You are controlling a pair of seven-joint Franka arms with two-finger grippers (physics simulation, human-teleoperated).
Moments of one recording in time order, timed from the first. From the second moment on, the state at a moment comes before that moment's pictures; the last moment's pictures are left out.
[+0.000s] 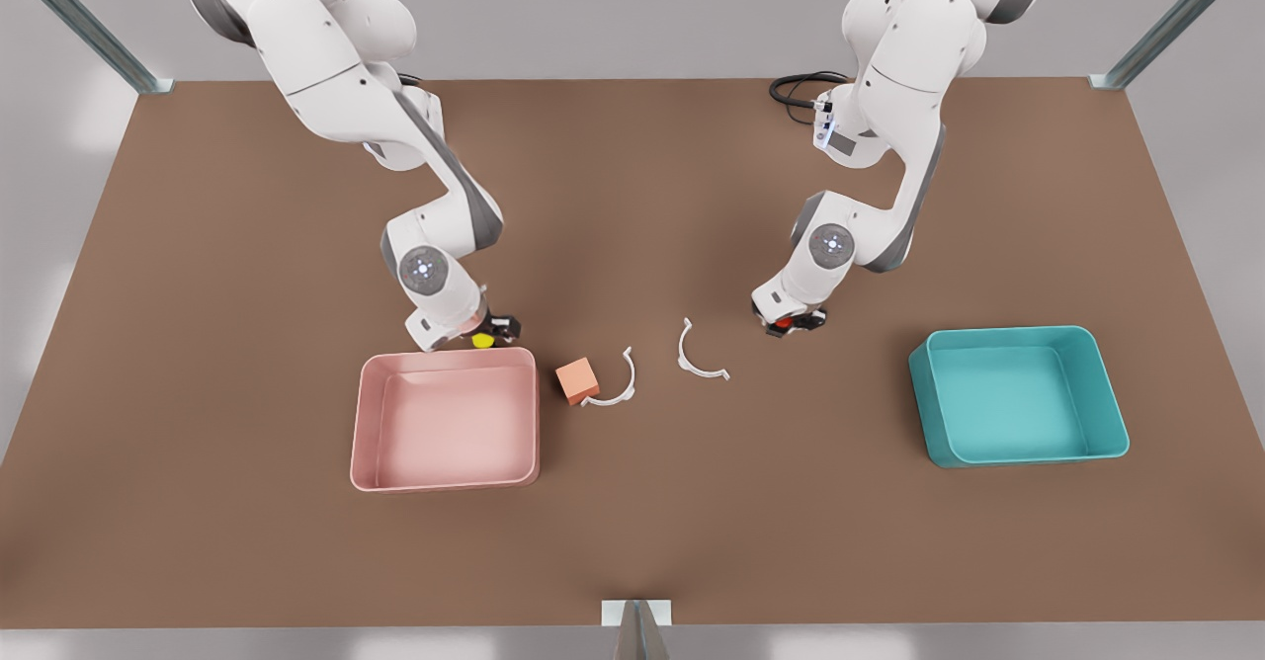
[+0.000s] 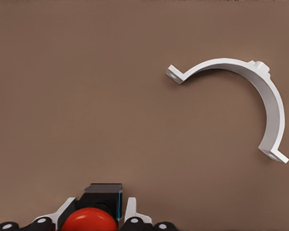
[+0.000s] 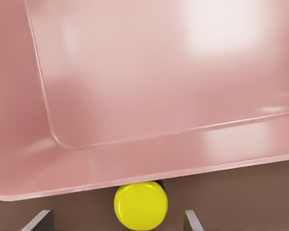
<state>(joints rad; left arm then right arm) -0.44 0.33 -0.01 -2.34 -0.05 2.69 -0.08 0.17 0.36 0.28 -2.13 -0.04 2.44 0.58</state>
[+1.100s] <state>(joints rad) 0.07 0.42 0.14 -1.82 -0.07 2.15 0.49 0.11 0.46 0.28 -2.14 -0.02 2.53 0.31</state>
